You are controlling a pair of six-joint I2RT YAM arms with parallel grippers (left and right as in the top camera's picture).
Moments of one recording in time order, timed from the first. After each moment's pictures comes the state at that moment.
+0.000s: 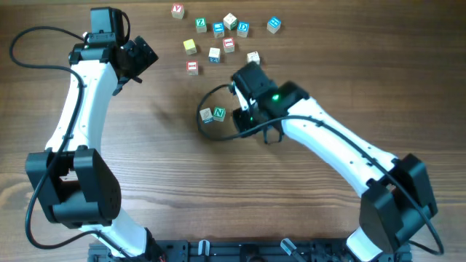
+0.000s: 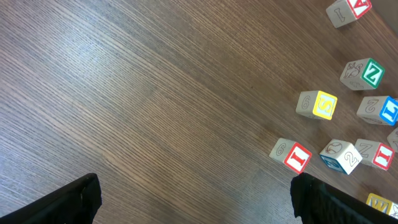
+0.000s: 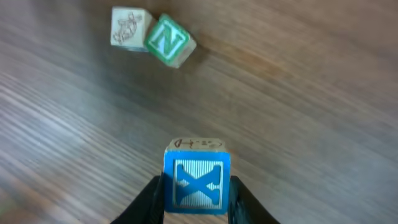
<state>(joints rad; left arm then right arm) 0.04 1.83 1.54 -0.81 -0.06 -0.64 0.66 1.77 1.35 -0.81 -0.07 0.24</state>
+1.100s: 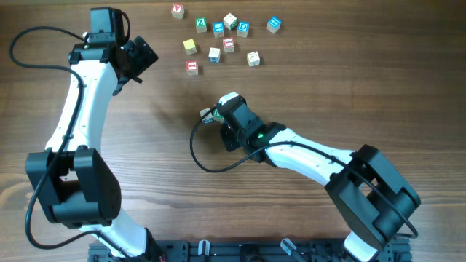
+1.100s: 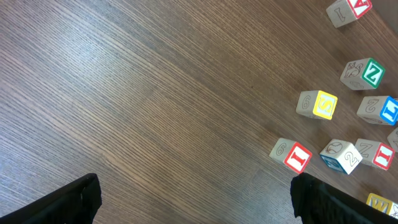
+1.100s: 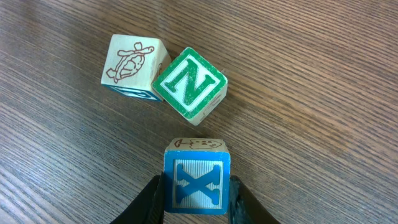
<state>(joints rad) 0.04 1.83 1.54 -0.81 -0.06 -0.64 0.77 1.84 1.02 -0.15 0.08 0.26</state>
